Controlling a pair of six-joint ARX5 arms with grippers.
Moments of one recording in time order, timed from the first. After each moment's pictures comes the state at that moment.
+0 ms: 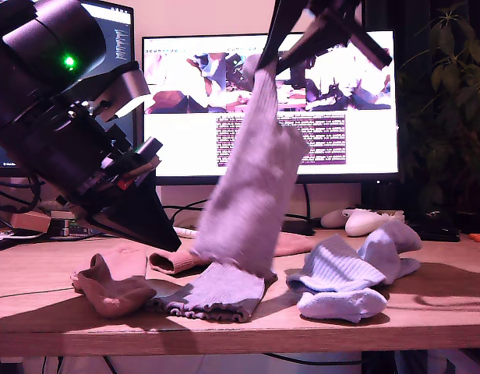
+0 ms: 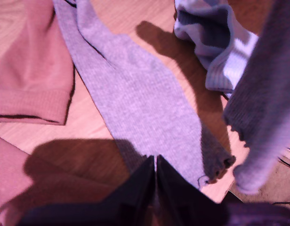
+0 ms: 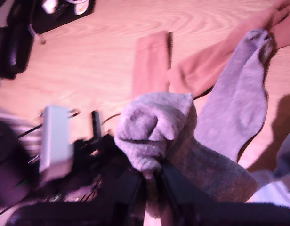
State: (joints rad) left arm -0.59 1.46 0.66 0.03 0.29 0.03; right arm 0.59 1.47 1.30 -0.62 -0.32 0.52
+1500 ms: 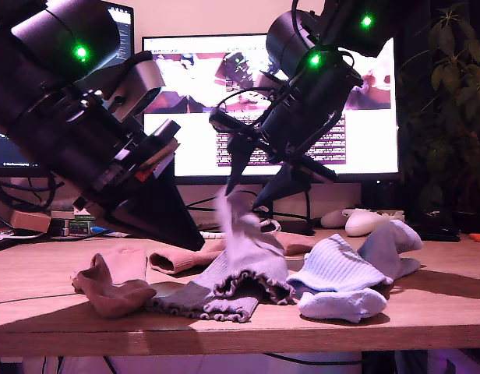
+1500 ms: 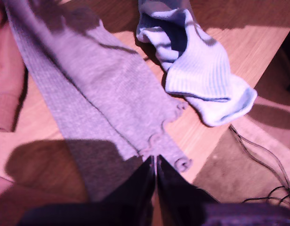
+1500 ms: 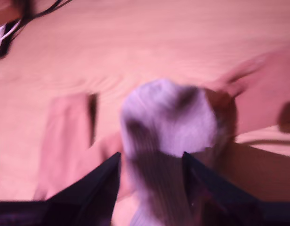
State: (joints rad) left arm -0.65 1.46 0.66 0.04 0.33 -0.04; right arm 0.56 1.86 1.30 -0.20 -0.16 0.44
